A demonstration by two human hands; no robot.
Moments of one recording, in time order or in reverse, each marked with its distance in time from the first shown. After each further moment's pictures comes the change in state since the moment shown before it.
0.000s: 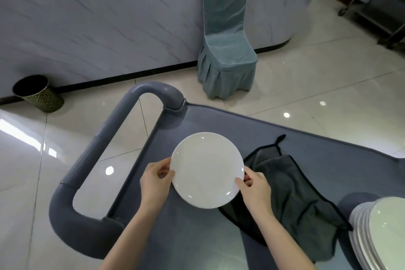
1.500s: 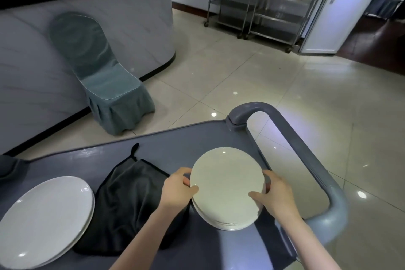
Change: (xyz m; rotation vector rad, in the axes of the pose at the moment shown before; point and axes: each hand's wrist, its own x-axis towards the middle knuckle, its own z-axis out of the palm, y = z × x) left_hand -0.210 0.148 0.314 0.391 -0.720 0.316; right_hand -0.095 0.227 -0.344 -0.018 0.335 0.323
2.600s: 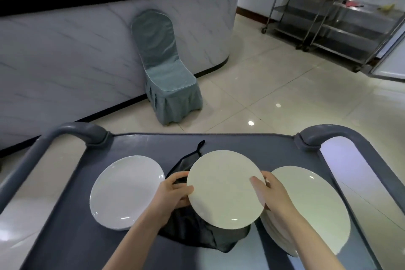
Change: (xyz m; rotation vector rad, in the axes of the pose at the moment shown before) left_hand -0.037 -0.109 -0.150 -0.784 0.018 -0.170; right_hand -0.007 -0.124 0.130 0.482 -0.281 -0.055
